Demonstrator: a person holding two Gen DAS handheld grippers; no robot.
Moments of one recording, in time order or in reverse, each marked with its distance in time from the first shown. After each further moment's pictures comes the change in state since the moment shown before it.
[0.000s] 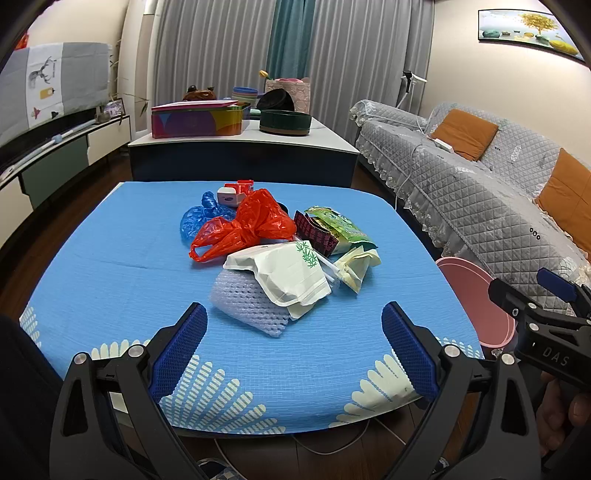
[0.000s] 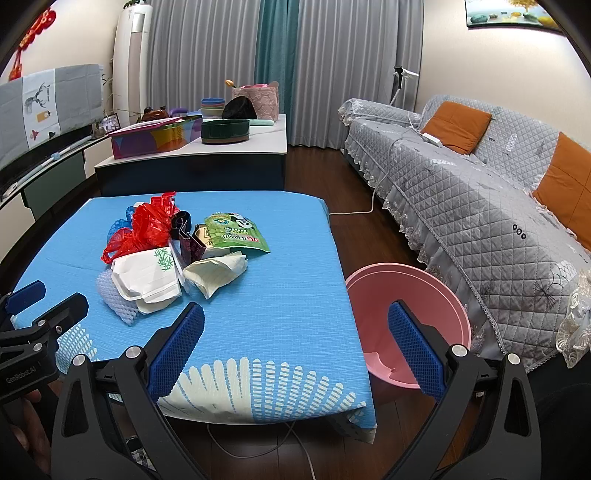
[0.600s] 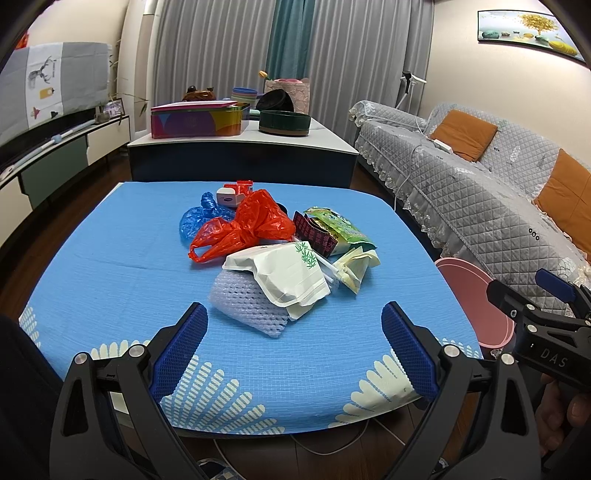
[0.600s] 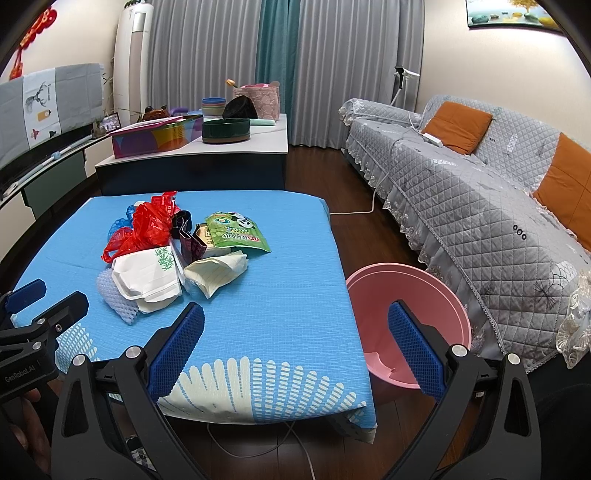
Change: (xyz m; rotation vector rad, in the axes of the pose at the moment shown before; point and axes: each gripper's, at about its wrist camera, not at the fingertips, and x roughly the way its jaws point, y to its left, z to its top) left arm 0.000 0.000 0.000 0.001 0.000 -0.001; right arm 0.000 -0.001 0.001 0.001 0.001 0.000
